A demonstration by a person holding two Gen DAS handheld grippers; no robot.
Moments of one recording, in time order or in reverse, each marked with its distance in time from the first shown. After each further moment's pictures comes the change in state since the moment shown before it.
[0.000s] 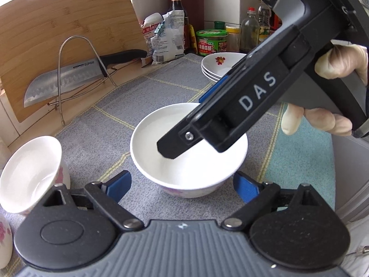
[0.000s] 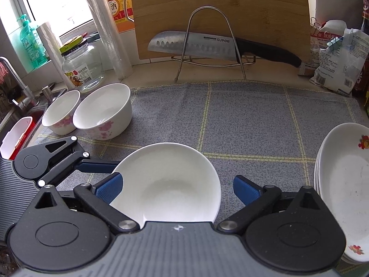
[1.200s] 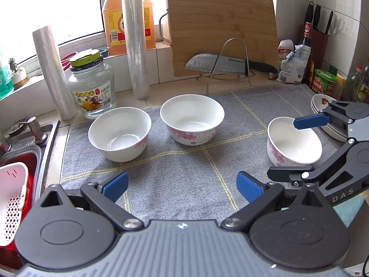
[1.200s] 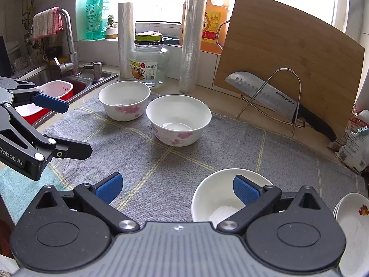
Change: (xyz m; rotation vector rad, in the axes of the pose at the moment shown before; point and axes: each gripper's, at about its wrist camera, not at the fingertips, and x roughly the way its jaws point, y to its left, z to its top) left arm -0.135 0.051 -0.042 -0.447 0.029 0.446; right arm -0.025 0.108 -0.024 -0.370 -0.130 0.008
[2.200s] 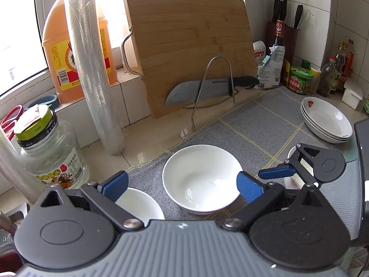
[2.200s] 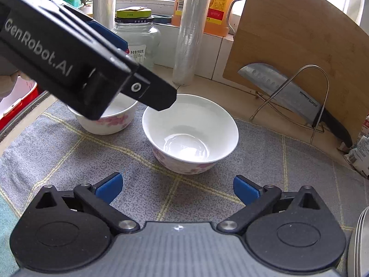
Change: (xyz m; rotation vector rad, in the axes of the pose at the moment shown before) left arm 0.082 0.047 0.093 0.237 -0.028 -0.233; right arm 0.101 0.035 0.044 0.040 0.111 -0.135
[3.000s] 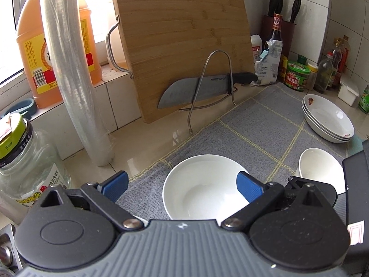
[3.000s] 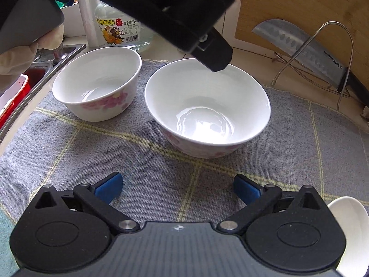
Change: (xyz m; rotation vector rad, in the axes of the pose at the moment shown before) left arm 0.040 0.015 0.015 0.030 0.023 -0.085; right arm 0.042 0.003 0.001 0.115 0.140 0.058
